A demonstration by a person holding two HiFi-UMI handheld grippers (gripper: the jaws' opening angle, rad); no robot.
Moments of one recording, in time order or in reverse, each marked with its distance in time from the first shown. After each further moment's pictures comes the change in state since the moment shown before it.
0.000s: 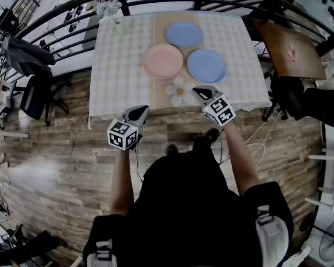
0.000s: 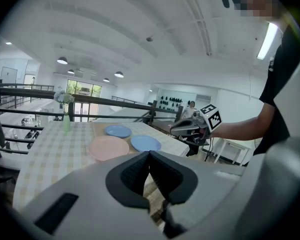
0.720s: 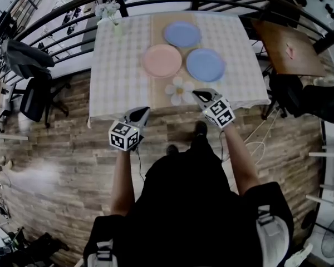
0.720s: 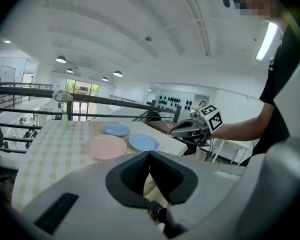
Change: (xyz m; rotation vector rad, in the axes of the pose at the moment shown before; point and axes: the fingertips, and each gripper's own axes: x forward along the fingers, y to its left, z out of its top) left arm -0.005 -0.004 -0.005 0.003 0.005 -0.015; right arm -0.002 0.012 -0.011 -0.002 0.015 -0.012
